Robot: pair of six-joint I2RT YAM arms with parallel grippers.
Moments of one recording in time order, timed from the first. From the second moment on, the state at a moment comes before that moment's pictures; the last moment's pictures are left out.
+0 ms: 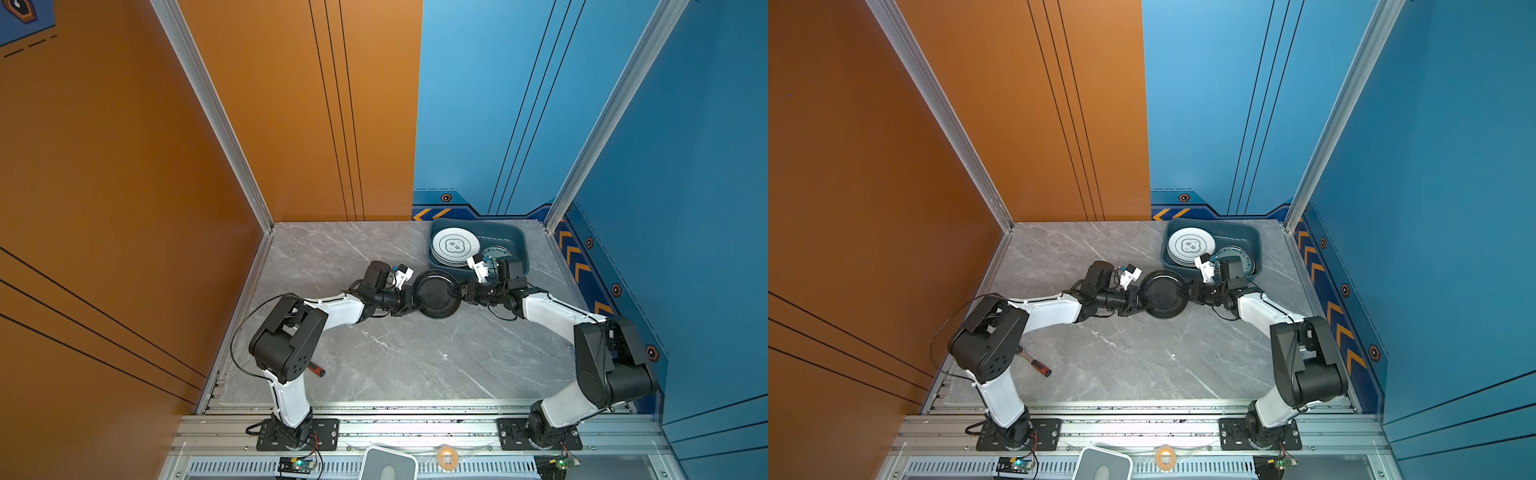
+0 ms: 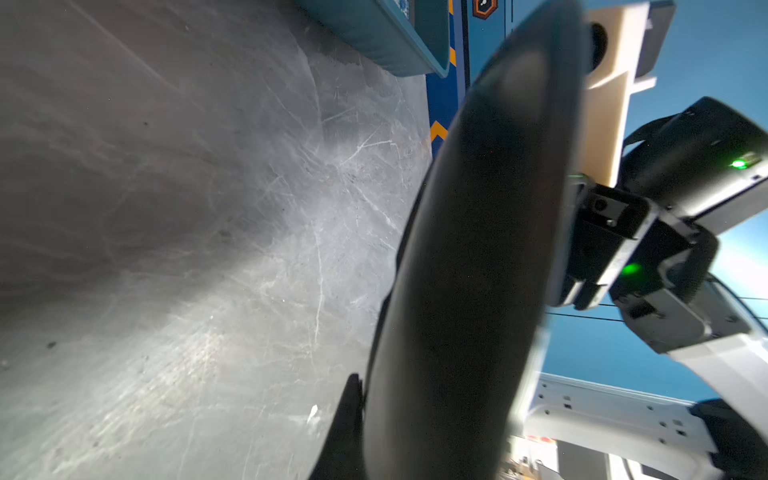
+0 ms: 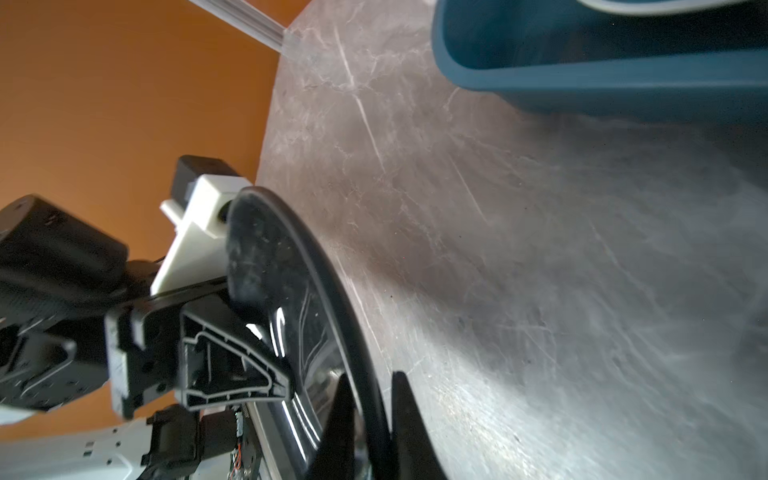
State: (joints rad) left arm -0.53 1.81 0.97 0.24 0.85 -0.90; right arm 0.19 1.58 0.85 0.01 -0.81 0.48
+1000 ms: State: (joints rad) left arm -0.55 1.71 0.95 0.22 0.84 -0.78; right arm 0.01 1.43 0.96 -0.26 -0.65 0.49
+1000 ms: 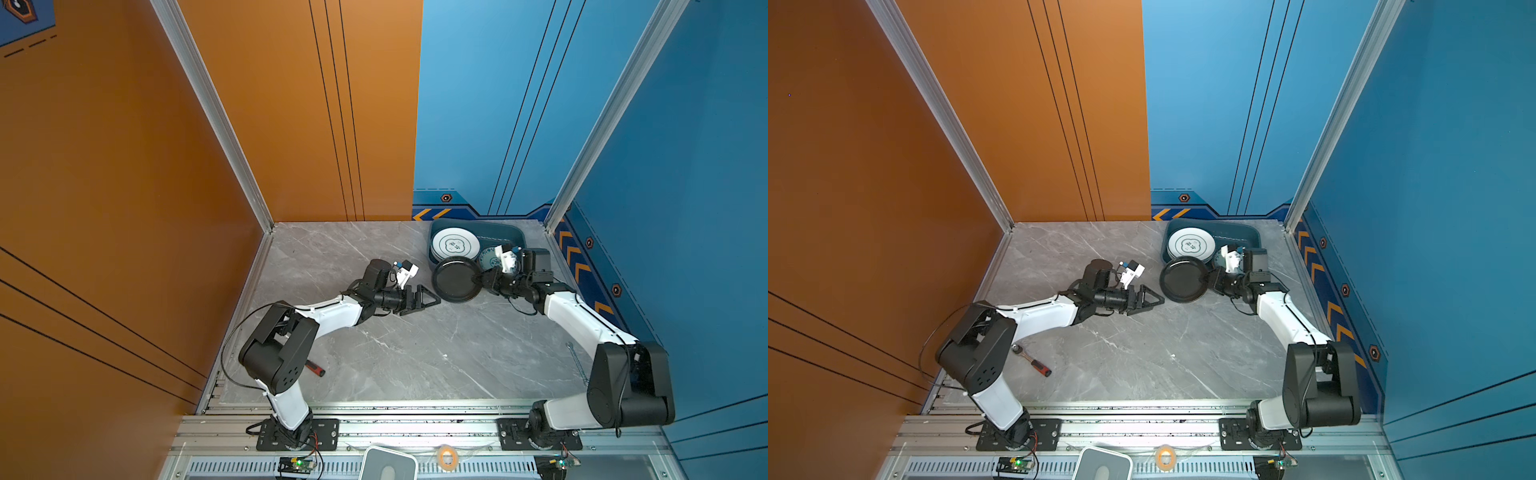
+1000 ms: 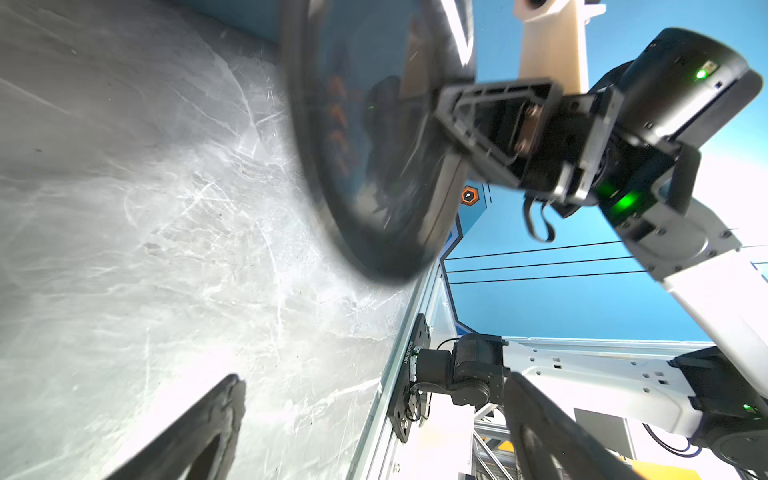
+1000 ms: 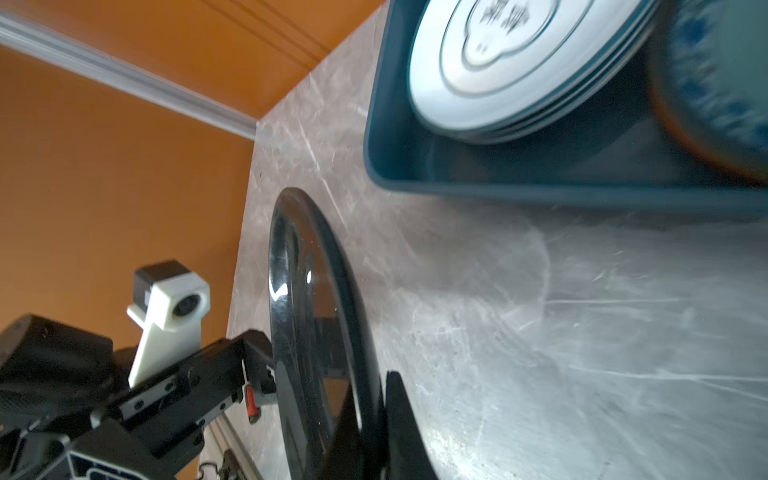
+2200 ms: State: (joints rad) left arm -0.48 1.58 0.95 -0.06 0.73 -0.60; right arm -0.20 1.86 1.48 -0.59 -0.23 0.49
